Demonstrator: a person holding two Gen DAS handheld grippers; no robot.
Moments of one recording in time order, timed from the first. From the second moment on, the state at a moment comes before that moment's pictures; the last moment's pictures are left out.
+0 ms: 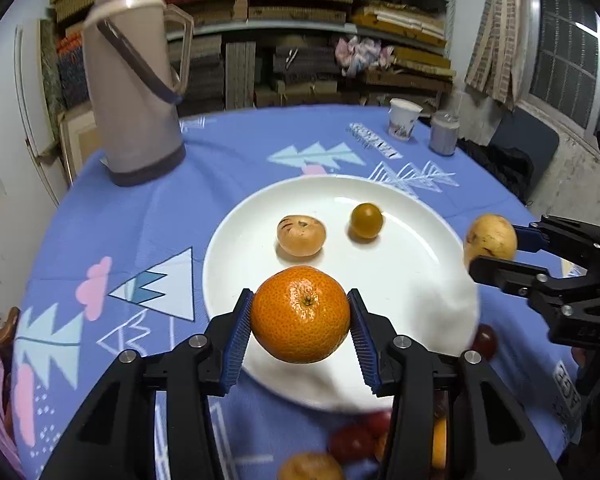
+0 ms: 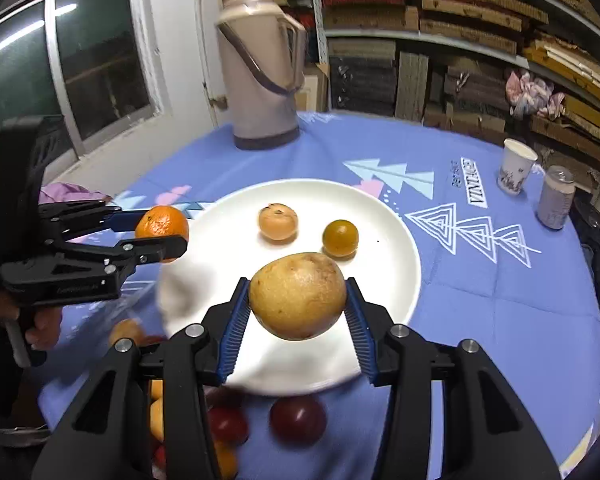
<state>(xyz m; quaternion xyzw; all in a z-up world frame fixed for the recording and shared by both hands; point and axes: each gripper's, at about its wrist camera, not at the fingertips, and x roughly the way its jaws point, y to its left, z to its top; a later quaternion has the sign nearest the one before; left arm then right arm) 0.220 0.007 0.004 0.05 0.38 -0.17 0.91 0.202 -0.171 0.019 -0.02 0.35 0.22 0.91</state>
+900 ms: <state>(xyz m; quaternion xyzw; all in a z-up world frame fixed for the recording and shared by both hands) 0.255 0.020 -0.006 0.04 0.40 -0.12 0.91 0.227 -0.177 -0.005 -0.02 0.37 0.16 0.92</state>
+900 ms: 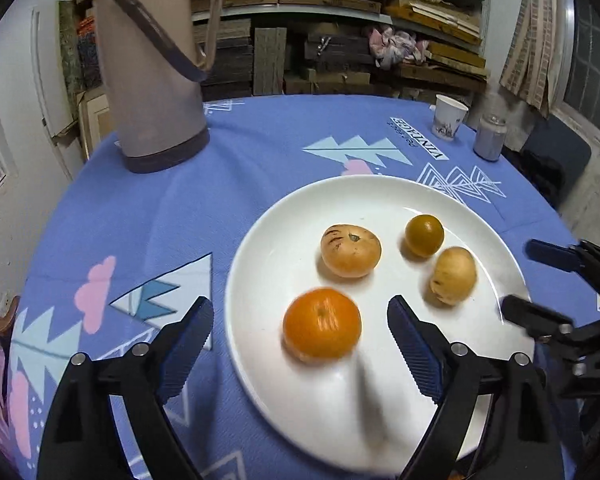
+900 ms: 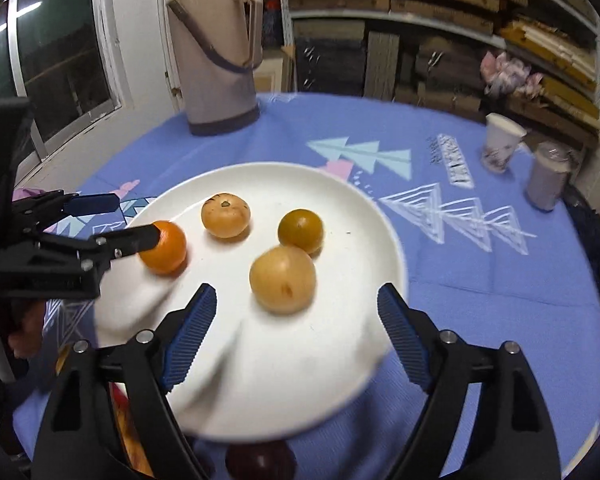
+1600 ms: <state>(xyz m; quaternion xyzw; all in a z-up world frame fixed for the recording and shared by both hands) 0.118 0.069 -0.005 -0.02 0.40 -0.08 0.91 0.063 -0.220 -0.011 0.02 0.36 0.18 0.91</state>
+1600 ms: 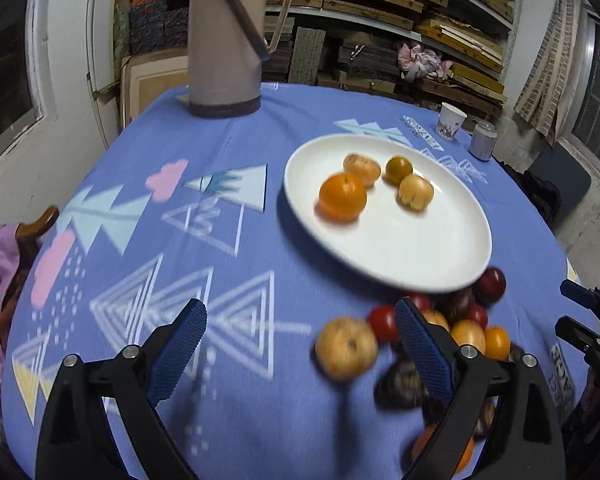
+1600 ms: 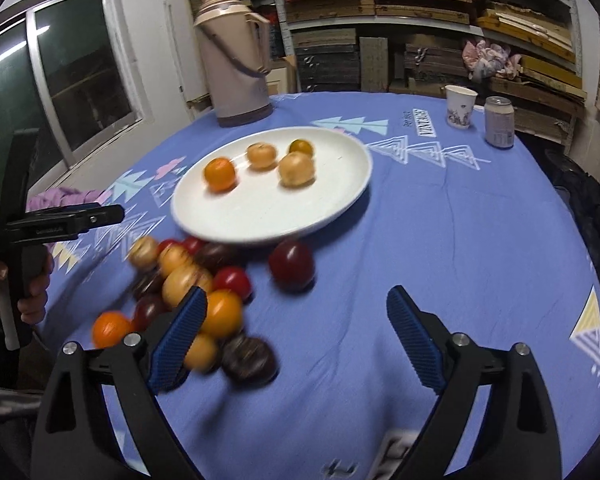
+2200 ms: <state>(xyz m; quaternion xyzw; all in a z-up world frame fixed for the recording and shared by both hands) 0.078 0.067 -0.031 0.00 0.43 -0.09 0.90 0.043 -0.182 -0.052 -0.06 0.40 0.20 0.89</state>
